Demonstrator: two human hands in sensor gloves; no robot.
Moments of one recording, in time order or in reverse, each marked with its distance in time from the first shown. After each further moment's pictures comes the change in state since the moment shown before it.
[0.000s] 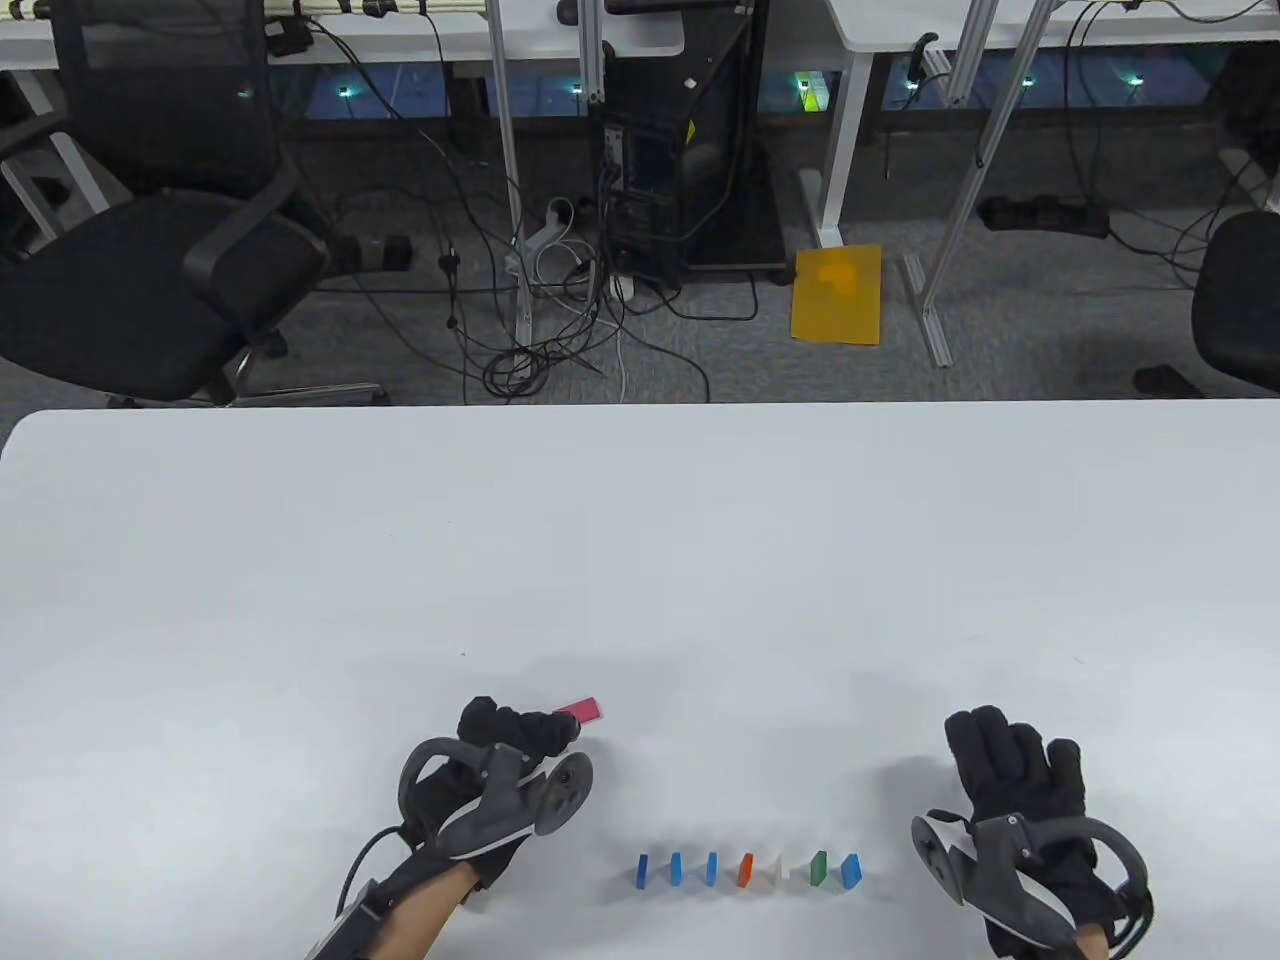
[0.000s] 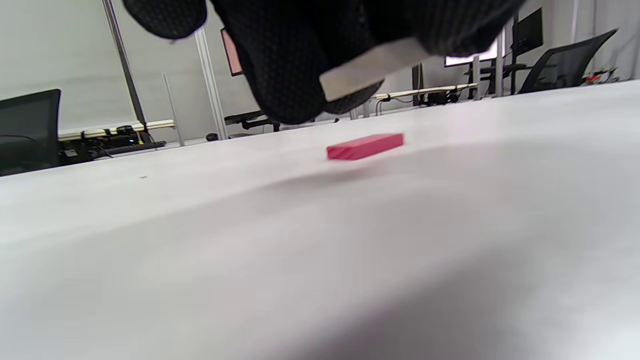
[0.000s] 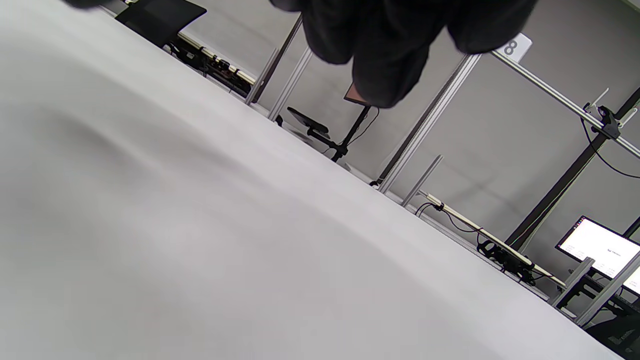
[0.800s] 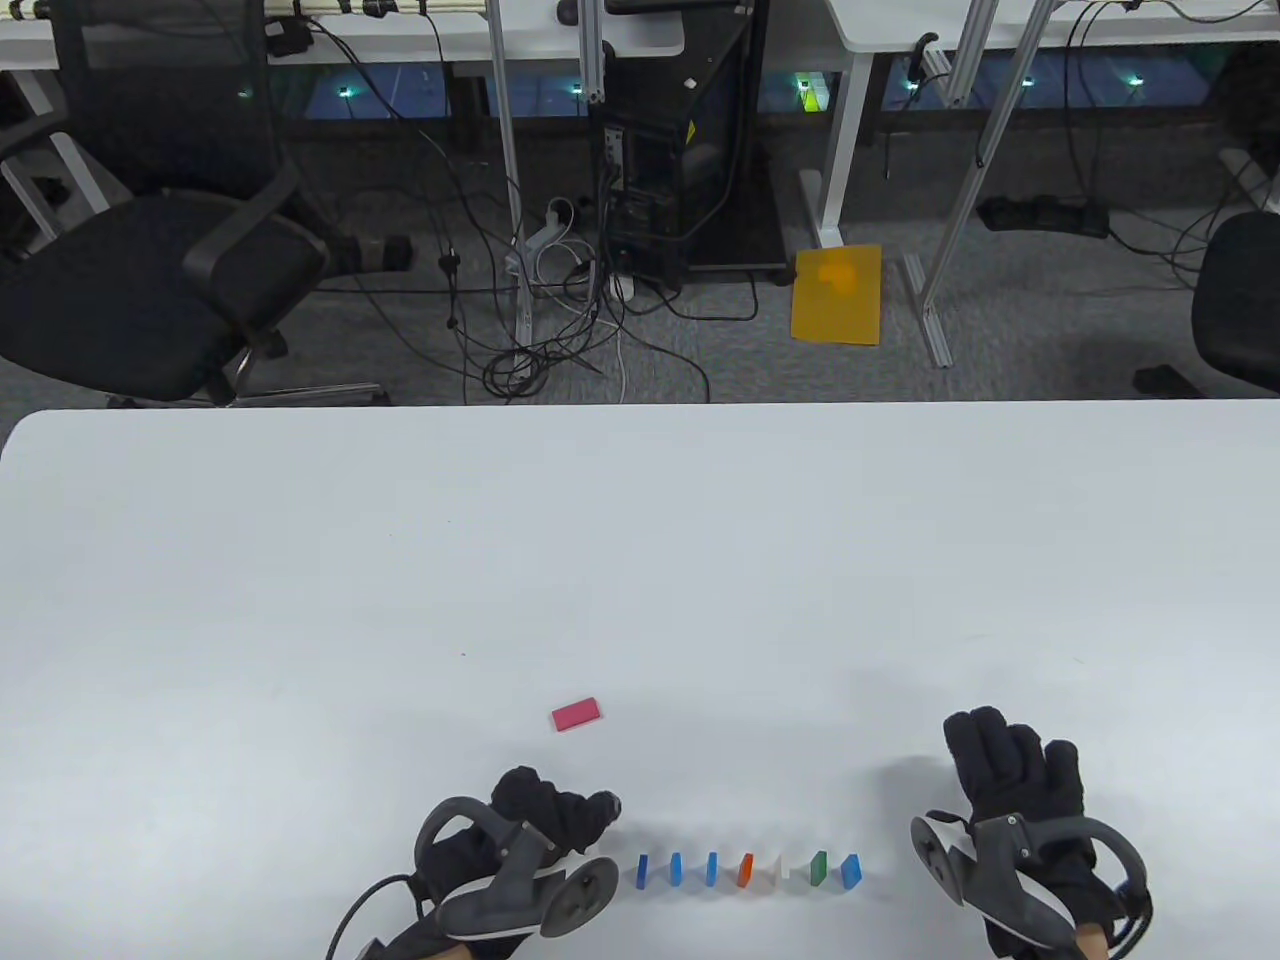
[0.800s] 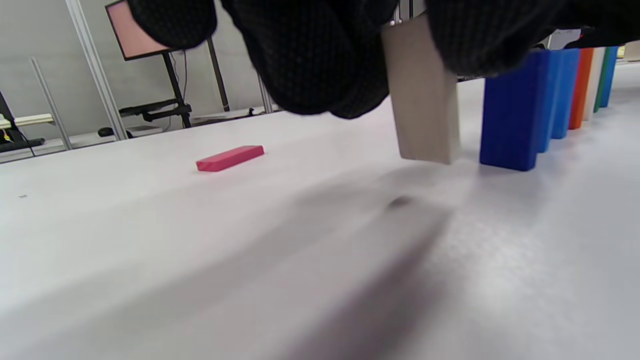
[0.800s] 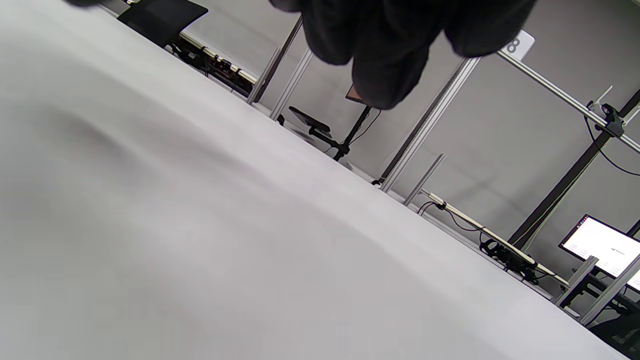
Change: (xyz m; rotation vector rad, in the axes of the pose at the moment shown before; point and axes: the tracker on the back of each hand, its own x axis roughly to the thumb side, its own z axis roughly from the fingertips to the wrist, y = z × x) left_hand 0.042 0.012 0.037 -0.061 -0.256 -0.023; right_hand 0.001 0.000 0.000 0.005 -0.004 -0.004
